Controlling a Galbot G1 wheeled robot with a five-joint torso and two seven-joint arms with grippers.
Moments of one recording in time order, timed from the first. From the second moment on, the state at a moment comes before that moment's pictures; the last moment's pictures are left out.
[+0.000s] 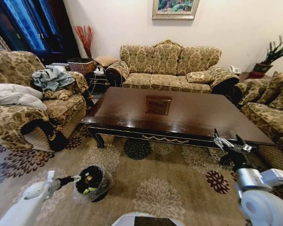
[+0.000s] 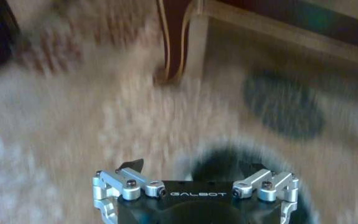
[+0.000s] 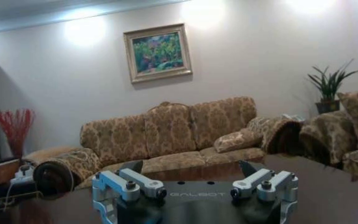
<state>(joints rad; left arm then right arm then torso) 1.37 -0.88 -0.82 -1.27 -0.59 0.48 0.53 -1.62 1.23 0.97 2.38 0.71 -0.21 0.14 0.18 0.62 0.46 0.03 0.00</state>
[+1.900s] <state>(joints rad) 1.66 -1.61 -1.27 -2.31 -0.59 0.13 0.46 -1.65 1.26 0.73 2.46 0.35 -0.27 -0.04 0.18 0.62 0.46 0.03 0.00</state>
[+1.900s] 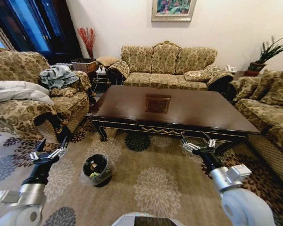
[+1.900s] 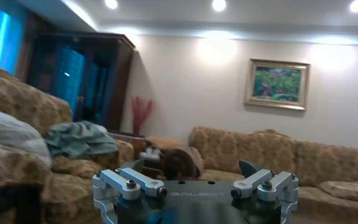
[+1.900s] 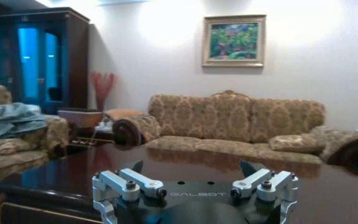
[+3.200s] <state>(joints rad) 1.76 -1.42 -0.98 -2.25 -0.56 0.07 0.27 -1.84 1.47 0.80 2.37 0.25 -0.02 -0.12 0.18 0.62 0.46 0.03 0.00</state>
